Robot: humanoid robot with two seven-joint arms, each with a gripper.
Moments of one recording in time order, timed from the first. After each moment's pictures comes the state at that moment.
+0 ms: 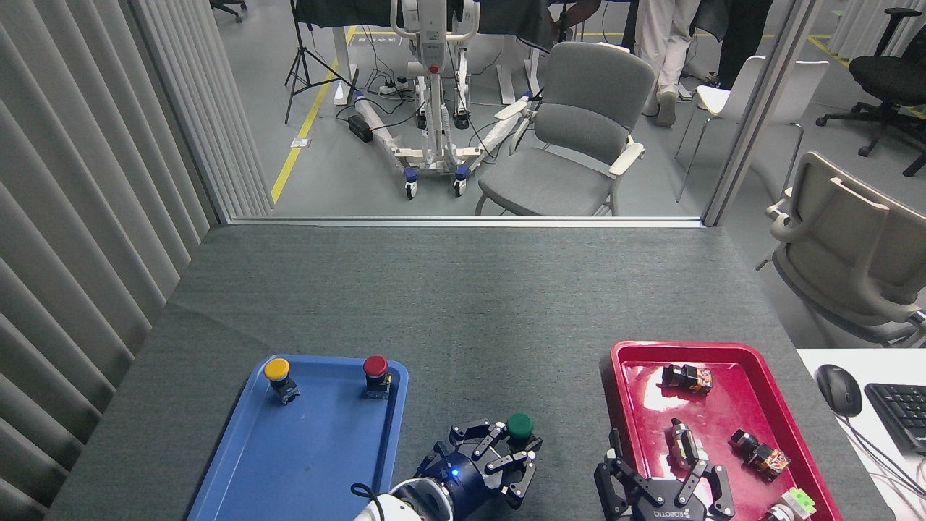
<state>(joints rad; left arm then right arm) -0.44 -0.13 -0.59 -0.77 -1.49 -0.32 0.23 0.20 0.00 0.09 -1.59 1.47 0.10 -0.23</state>
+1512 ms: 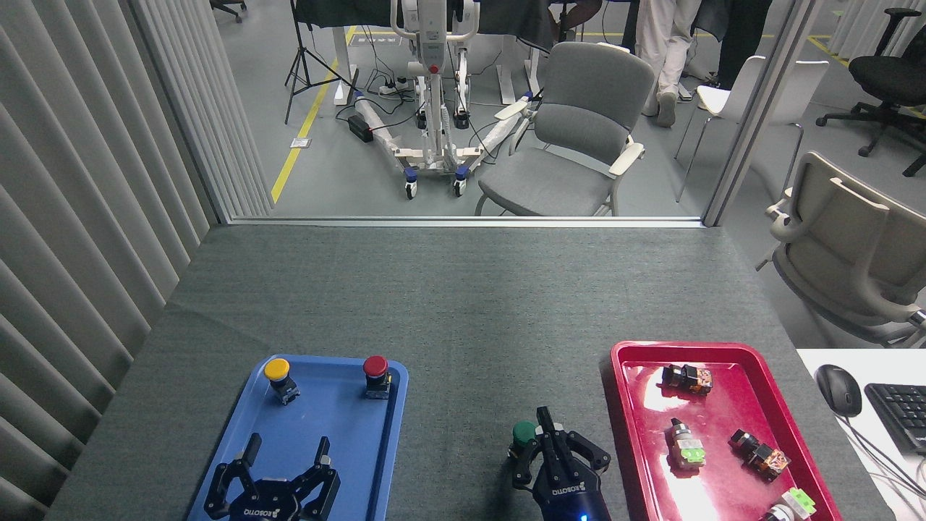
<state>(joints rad) 0.14 0.06 -0.04 -1.53 -1.44 -0.03 0.20 0.02 0.07 0.33 -1.37 1.57 0.17 -0.20</state>
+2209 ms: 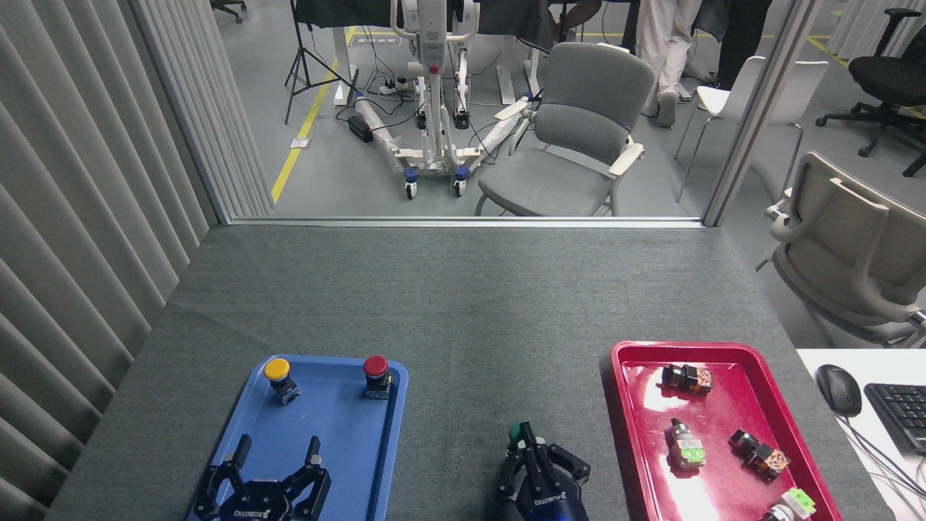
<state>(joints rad) 0.15 0.06 -0.02 -1.54 -1.43 -0.03 0.20 -0.02 0.10 0.35 -1.22 1.57 0.16 -0.22</state>
